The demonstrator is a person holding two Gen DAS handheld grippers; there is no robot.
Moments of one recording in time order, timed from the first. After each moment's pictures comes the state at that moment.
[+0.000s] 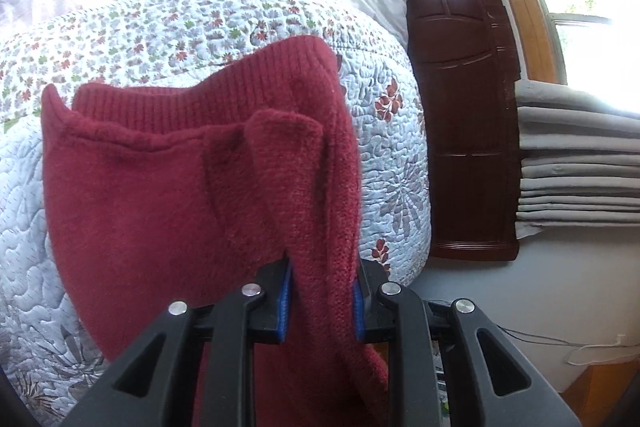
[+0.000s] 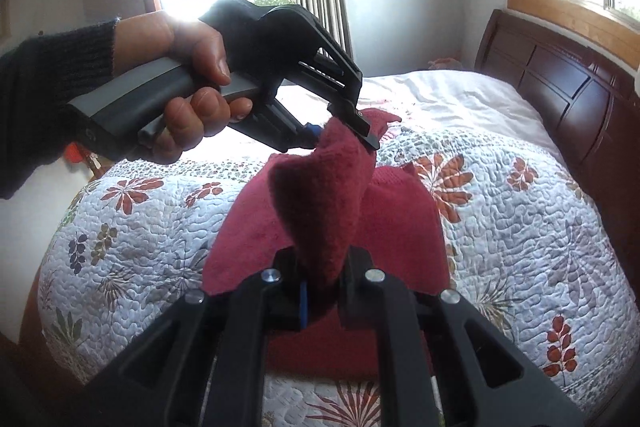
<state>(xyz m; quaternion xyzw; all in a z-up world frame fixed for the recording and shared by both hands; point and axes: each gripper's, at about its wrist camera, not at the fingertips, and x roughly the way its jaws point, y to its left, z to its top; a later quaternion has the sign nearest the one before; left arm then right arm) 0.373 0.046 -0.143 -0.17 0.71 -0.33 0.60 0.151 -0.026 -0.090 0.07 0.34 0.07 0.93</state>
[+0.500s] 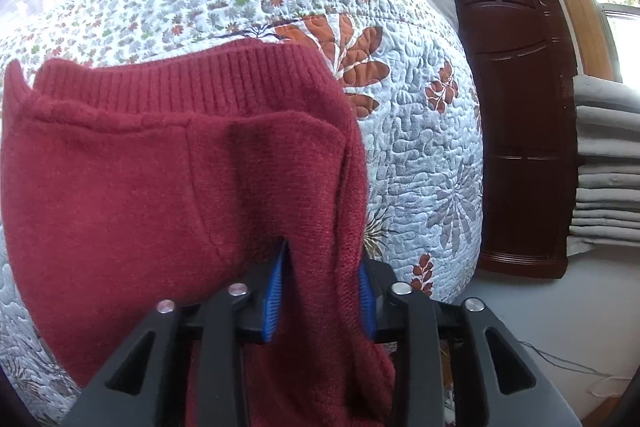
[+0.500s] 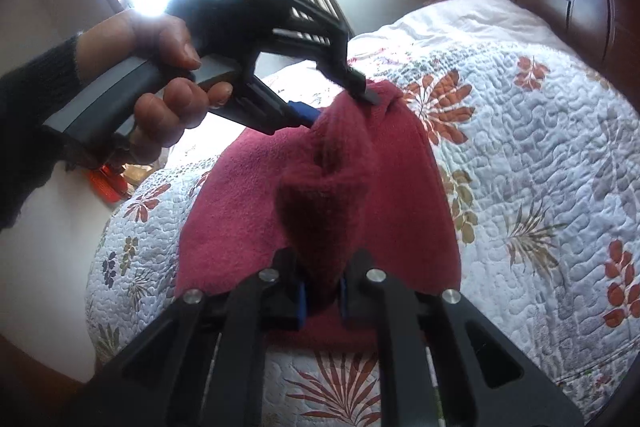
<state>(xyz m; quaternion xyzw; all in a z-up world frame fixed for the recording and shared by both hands) 0.358 -0.006 -0.179 -0.15 0.72 -0.27 0.62 0.149 -0.102 -0.171 0.23 0.38 0.12 0.89</state>
